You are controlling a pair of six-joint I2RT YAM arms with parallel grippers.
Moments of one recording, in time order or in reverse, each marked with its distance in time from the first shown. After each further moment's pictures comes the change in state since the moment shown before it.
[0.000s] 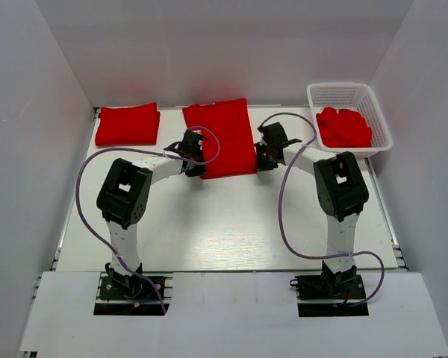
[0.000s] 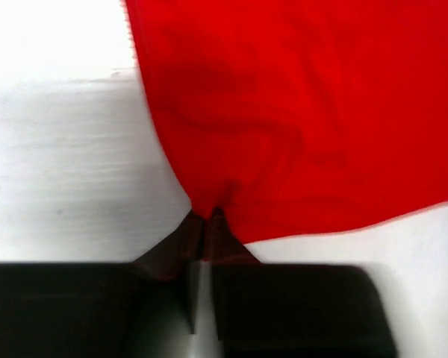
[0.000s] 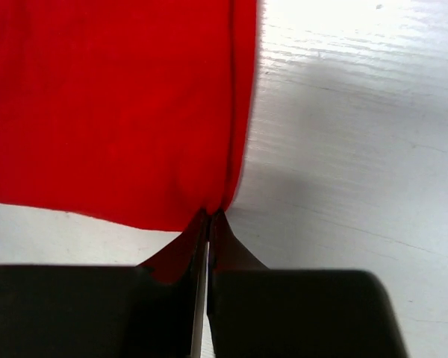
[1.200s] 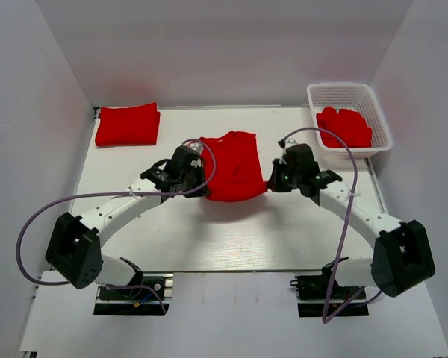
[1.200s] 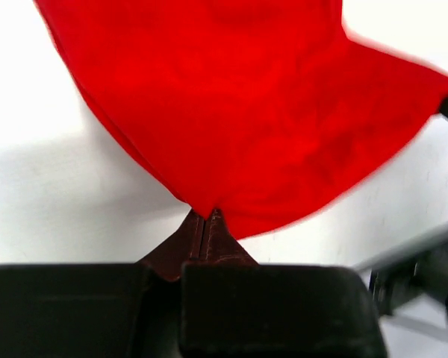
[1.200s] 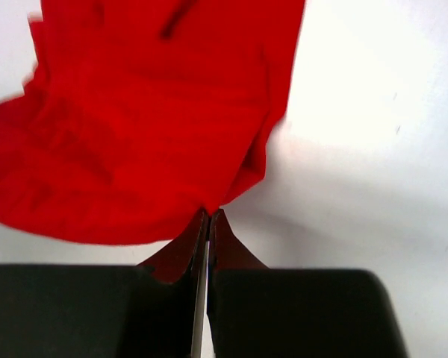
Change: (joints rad) left arm -0.179 -0.597 -0.286 -0.210 0.125 -0.143; right arm 0.063 -0.748 -0.525 -0.025 -0.026 0.093
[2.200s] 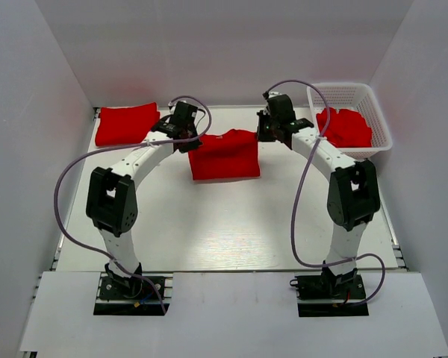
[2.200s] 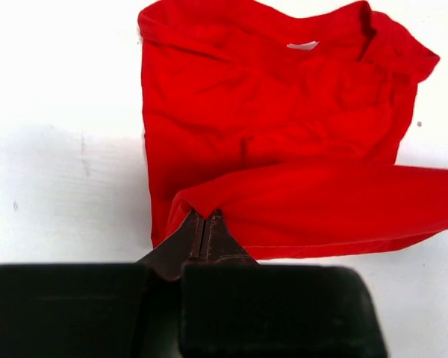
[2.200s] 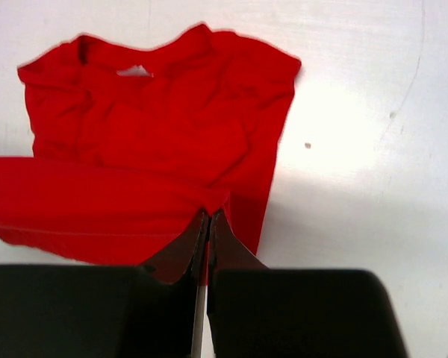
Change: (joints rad) left arm 0.205 0.470 0.569 -0.091 -0.260 0.013; right arm -0.061 0.594 0.710 -0.037 0.109 -0.079
